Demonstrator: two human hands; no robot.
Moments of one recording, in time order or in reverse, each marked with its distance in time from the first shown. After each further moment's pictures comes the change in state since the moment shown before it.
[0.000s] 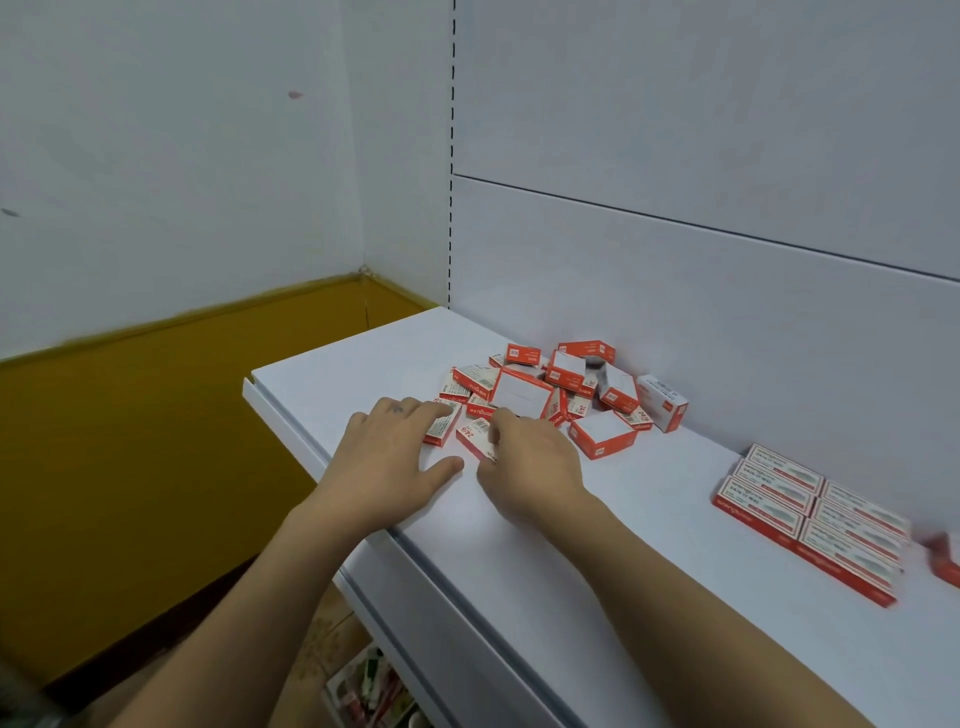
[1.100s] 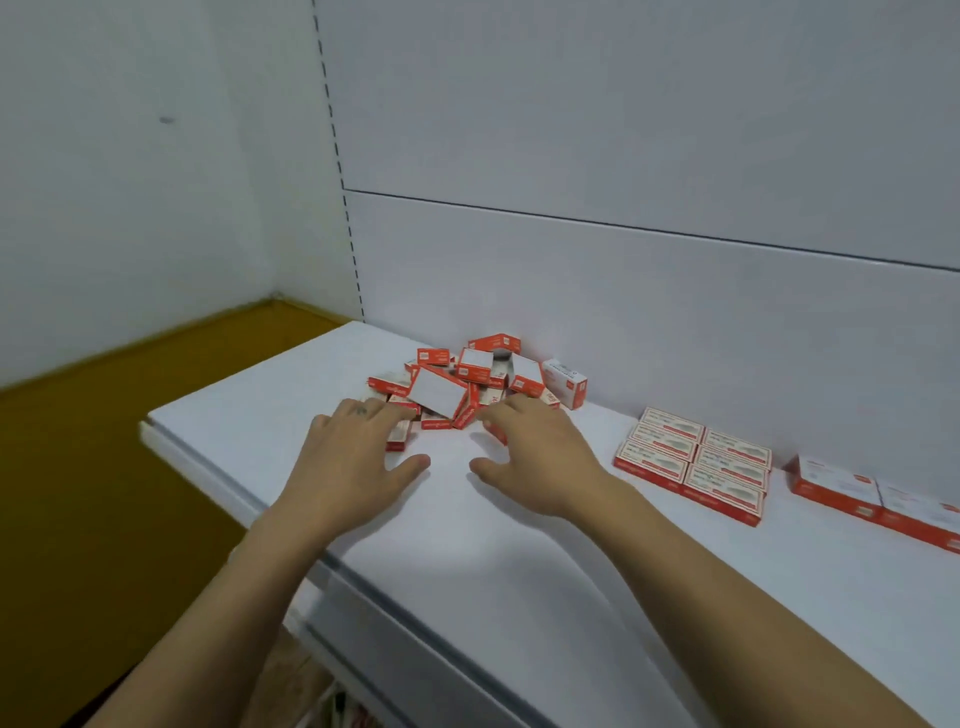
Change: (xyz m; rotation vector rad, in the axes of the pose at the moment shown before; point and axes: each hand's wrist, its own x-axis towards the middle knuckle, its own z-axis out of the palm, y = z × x) left_hand 0.007 0.044 0.006 0.072 0.070 0.180; right_hand -0.051 0.073 -0.058 -0.064 0.064 -0.097
